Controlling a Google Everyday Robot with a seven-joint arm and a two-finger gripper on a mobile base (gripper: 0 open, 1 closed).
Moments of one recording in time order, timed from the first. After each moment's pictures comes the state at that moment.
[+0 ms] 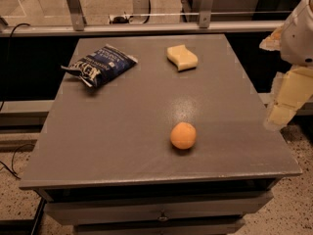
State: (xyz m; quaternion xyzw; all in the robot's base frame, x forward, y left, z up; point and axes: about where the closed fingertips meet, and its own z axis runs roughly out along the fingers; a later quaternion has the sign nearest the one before) arm 0.438 -0.217 0.976 -0.60 0.78 -0.03 0.16
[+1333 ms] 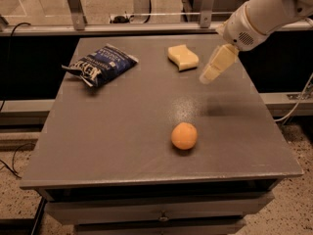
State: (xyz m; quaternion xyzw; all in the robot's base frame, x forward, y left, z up) arm 0.621 -0.169 0.928 -0.54 0.78 0.06 0.31
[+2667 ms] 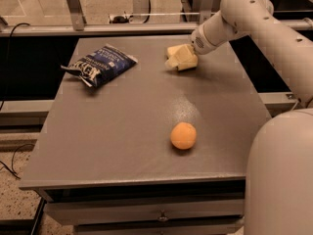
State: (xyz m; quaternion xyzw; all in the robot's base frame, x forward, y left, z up) arm 0.774 -0.118 0.842 -0.36 0.86 0.14 0.34
